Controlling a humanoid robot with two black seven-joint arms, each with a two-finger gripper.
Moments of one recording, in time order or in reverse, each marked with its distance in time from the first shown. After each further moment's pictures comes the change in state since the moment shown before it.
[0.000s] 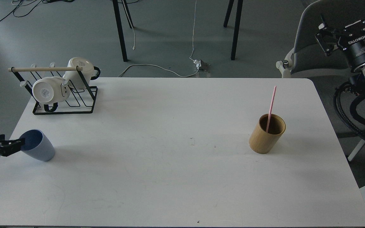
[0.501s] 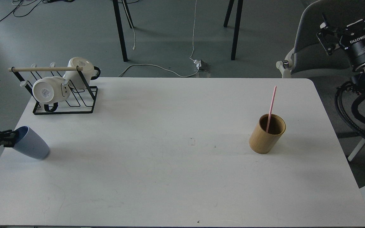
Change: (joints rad) left arm -0.046 -0.069 -0.001 0.101 -0.014 -0.024 0.000; right arm 0.002 -0.008 -0.001 -0.001 -0.001 0.000 -0.001
